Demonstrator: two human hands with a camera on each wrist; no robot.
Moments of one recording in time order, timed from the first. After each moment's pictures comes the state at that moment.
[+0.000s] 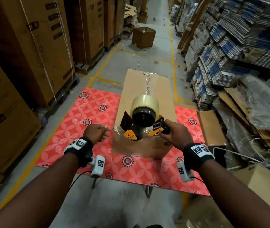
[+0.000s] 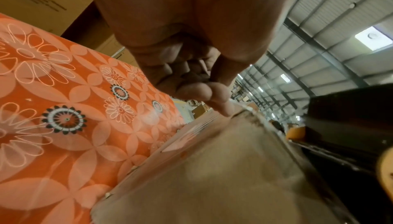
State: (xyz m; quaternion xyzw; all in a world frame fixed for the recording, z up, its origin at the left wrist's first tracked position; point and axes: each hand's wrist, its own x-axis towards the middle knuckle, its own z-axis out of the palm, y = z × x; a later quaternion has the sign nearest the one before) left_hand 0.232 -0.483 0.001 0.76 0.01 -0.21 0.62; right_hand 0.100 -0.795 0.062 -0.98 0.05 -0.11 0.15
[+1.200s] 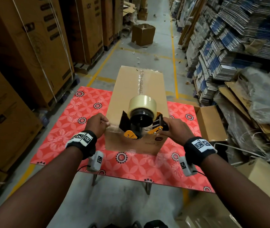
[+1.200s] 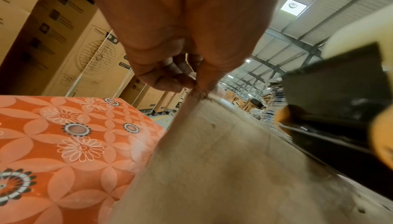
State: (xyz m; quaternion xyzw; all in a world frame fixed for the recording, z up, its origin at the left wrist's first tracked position) left_hand 0.216 -0.531 0.025 0.91 -0.10 -0.06 0.41; right_hand 0.088 -0.848 0.057 -0.99 -0.01 -0.05 0.13
